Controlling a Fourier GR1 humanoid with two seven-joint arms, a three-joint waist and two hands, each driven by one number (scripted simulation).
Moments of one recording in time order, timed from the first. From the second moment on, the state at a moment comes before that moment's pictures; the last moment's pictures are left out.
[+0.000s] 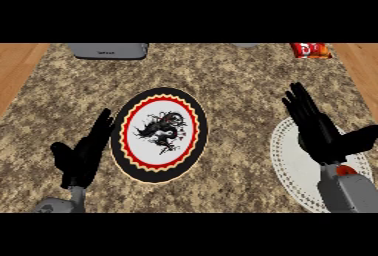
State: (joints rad) left arm -0.06 0.28 -0.22 -1.43 0.26 0.19 0.03; right arm -0.20 -0.33 0.13 -1.39 -0.45 0.01 -0.08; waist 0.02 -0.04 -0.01
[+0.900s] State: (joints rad) left arm -0.24 0.45 -0.11 -1.57 0.22 0.13 0.03; right arm 0.02 -0.33 0.21 -1.39 0.06 -0.34 -0.63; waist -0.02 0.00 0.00
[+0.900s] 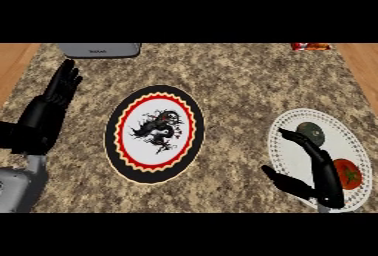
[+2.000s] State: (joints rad) left arm -0.26 0.45 -0.07 -1.59 0.21 0.09 0.08; right arm 0.42 -0.80 0.08 -1.85 0.39 -0.25 0.02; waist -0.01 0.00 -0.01
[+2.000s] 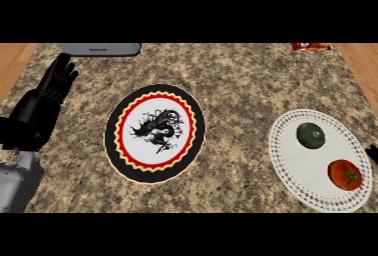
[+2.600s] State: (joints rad) left arm -0.26 0.42 -0.03 -1.59 0.19 0.05 0.08; right arm 0.27 -0.77 0.16 -1.89 0.56 0.00 0.44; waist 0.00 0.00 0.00
